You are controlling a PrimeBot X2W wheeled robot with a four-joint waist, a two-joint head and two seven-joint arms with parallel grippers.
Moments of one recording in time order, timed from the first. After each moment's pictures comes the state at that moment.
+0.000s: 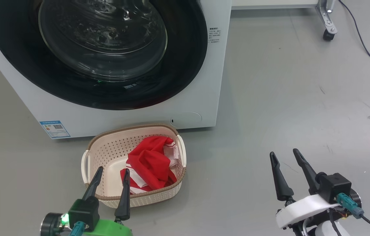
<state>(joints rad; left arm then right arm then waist) 0.01 0.06 -0.33 0.16 -0.30 0.12 -0.25 -0.01 -0.10 0.27 0.21 0.36 0.04 -0.25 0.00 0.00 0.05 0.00</state>
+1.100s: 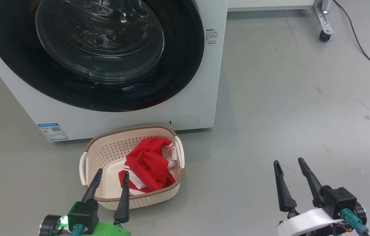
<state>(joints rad) 0.03 0.07 -0.33 0.15 -0.30 0.12 -0.25 0.10 -0.07 0.23 0.09 0.31 0.02 -0.25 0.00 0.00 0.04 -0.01</state>
